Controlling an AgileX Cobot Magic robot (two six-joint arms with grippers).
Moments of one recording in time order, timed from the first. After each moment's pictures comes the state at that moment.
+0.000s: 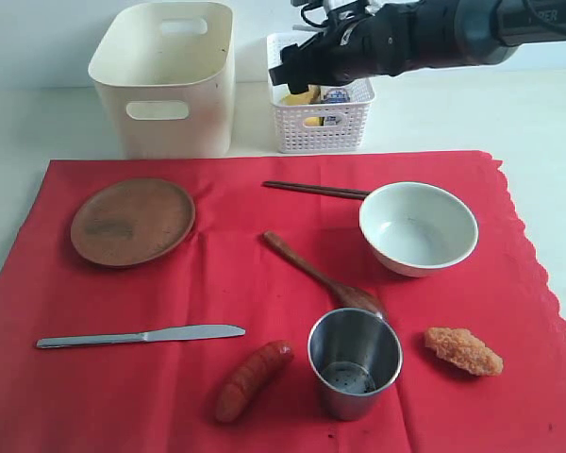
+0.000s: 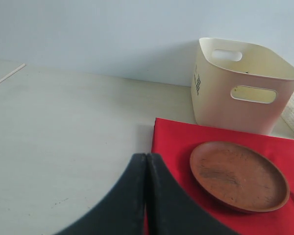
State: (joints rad) left arm 0.04 0.01 0.00 -0.03 0.26 -0.08; right arm 0.54 2.21 -1.60 0.08 0.07 -0.11
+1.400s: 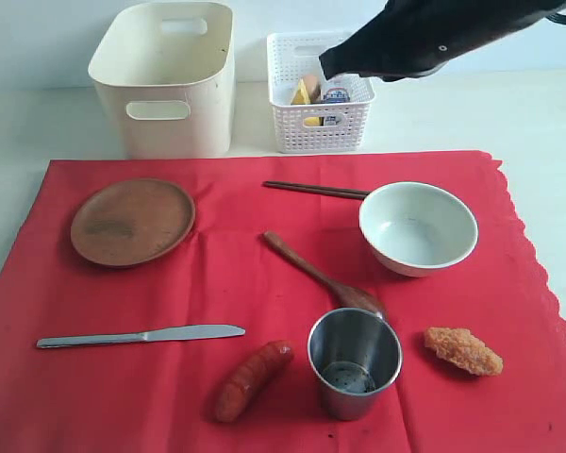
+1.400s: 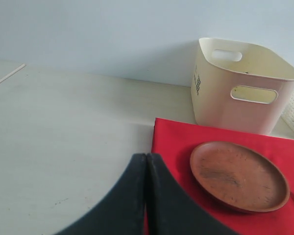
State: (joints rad) left arm 0.04 0.01 0.00 -0.03 0.26 -0.08; right arm 0.57 1.64 -1.18 0.10 0.38 -0.11
